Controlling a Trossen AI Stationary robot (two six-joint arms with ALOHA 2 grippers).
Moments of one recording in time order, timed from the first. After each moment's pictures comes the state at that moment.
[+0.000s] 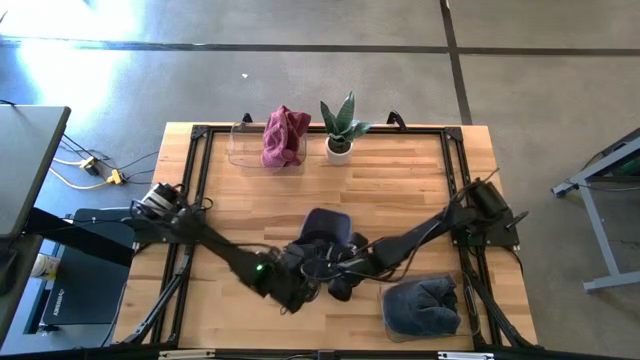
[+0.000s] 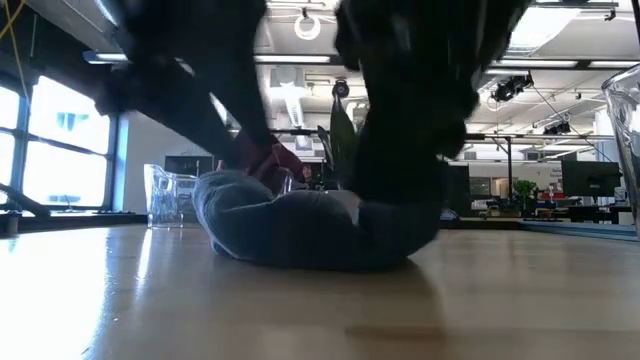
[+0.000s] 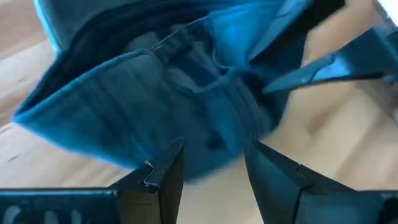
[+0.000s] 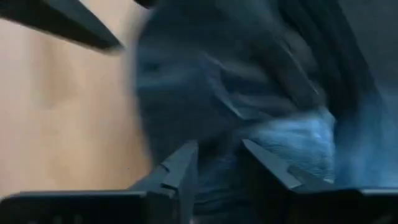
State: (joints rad) left arm -0.57 1.85 1.30 -0.58 -0.55 -1.39; right arm 0.41 1.92 1.25 -0.36 0.30 0.79
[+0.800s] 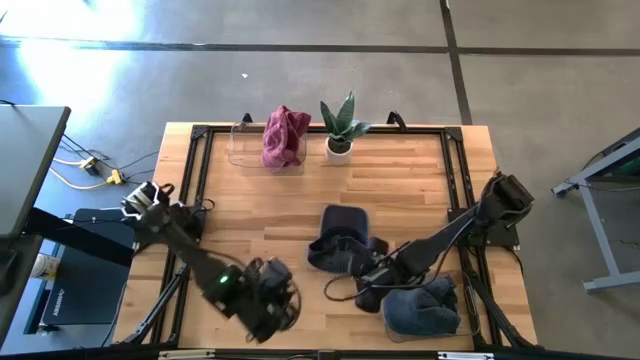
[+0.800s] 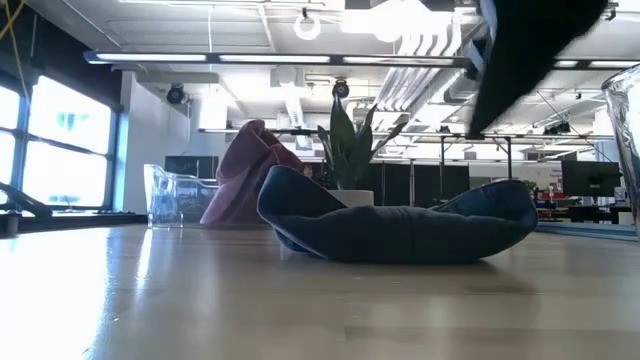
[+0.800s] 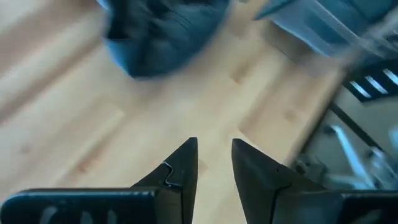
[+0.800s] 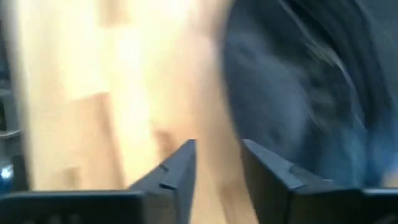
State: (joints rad) left arm -0.72 1.77 1.61 -0.97 -0.52 -1.39; right arm 0.54 1.75 1.25 -0.65 0.27 0.80
